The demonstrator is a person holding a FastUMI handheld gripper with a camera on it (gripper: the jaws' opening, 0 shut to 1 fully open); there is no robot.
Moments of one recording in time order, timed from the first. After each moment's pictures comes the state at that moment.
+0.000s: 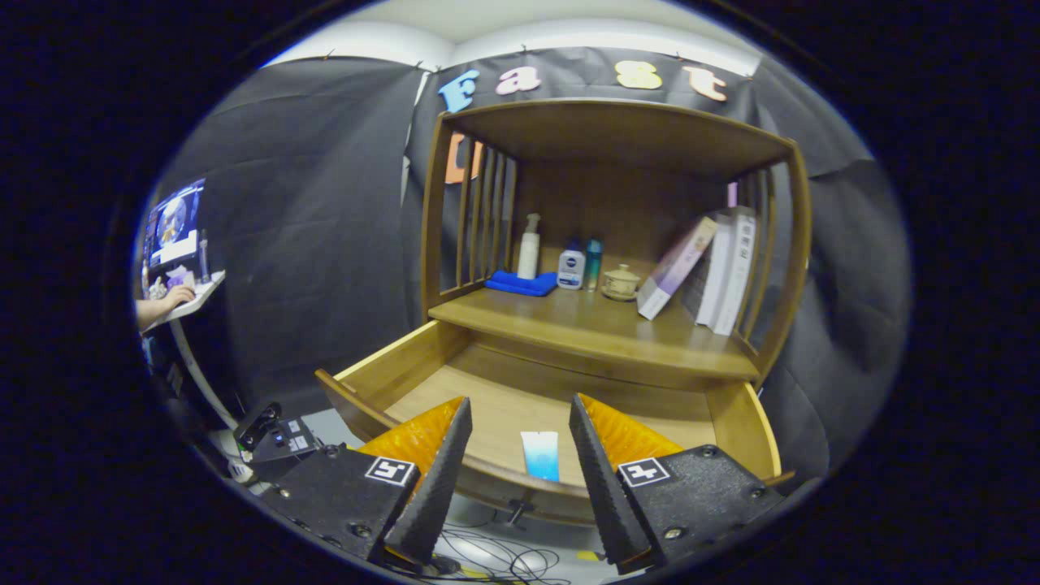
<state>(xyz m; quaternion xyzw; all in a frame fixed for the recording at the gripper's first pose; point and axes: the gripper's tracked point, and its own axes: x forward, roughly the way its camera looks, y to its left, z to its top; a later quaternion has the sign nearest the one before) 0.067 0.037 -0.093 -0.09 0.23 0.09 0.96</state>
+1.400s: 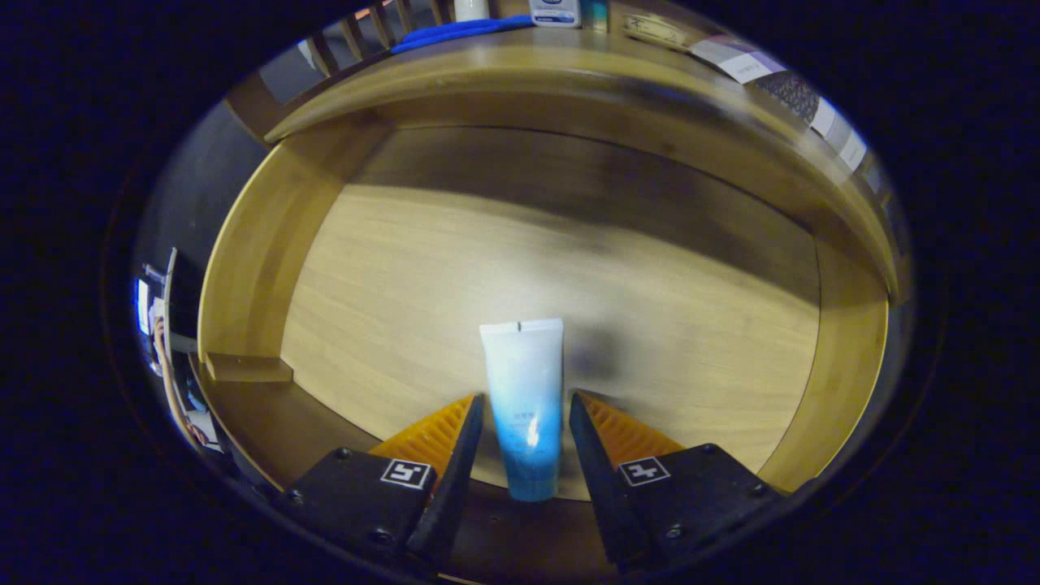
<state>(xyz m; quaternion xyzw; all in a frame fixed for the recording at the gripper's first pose) 0.109 -0.007 -0.260 -0.03 0.67 0.02 0.74</state>
